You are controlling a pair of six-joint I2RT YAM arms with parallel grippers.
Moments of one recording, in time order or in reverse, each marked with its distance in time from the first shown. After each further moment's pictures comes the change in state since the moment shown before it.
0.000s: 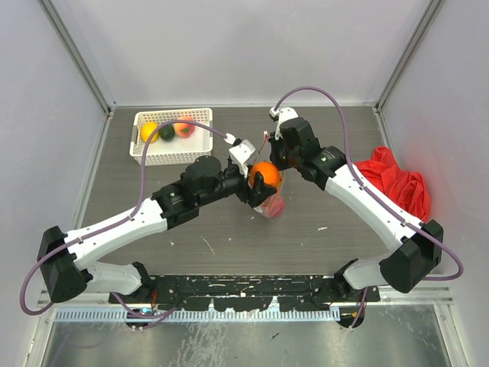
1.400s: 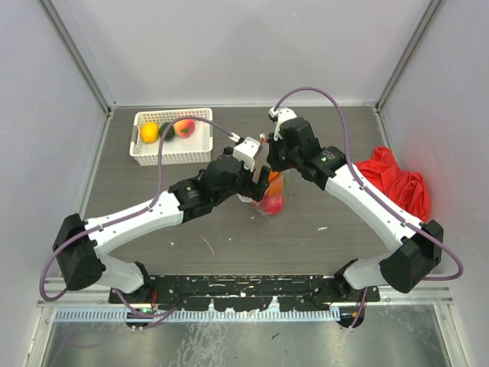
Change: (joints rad) left arm -0.017 0.140 0.048 -0.136 -0.340 -0.048; right arm 0.000 0.000 0.000 -0.003 -0.052 0.022
